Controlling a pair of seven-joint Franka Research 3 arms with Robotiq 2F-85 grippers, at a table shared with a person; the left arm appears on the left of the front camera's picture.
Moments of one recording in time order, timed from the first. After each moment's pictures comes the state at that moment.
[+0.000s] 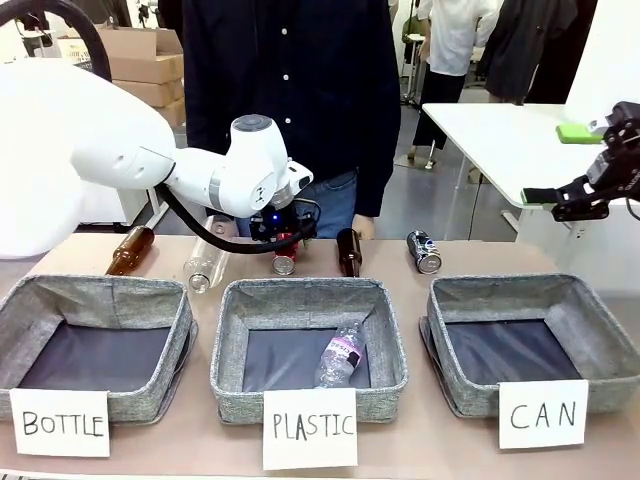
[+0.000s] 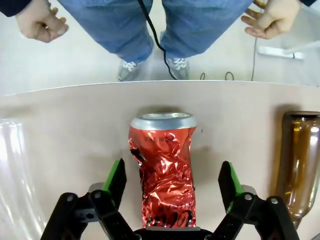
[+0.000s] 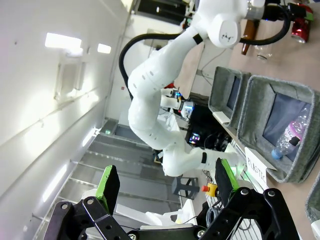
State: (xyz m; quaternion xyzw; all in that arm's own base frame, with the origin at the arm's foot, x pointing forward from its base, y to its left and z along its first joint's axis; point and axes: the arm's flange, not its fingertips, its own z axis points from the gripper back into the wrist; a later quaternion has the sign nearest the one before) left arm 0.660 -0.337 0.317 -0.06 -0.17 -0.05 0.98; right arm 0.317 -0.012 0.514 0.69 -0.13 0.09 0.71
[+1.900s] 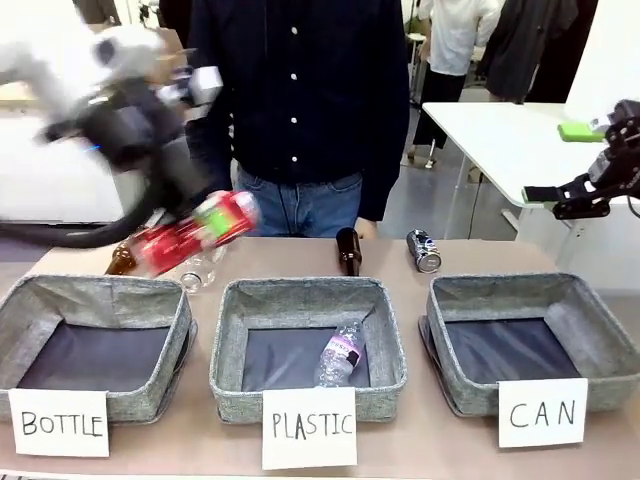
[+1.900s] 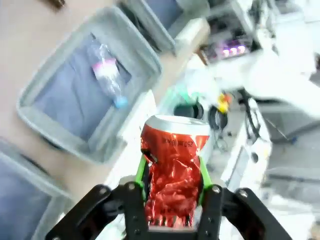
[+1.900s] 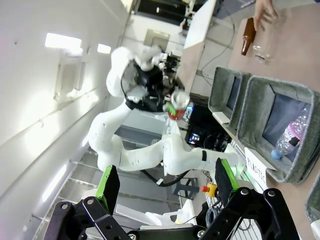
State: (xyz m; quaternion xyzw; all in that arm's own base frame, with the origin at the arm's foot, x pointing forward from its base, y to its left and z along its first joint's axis) left arm 0.336 -0.182 0.555 -0.40 -0.03 -0.39 0.83; right arm 0.318 -0.013 0.515 0.69 -0.13 0.09 0.71
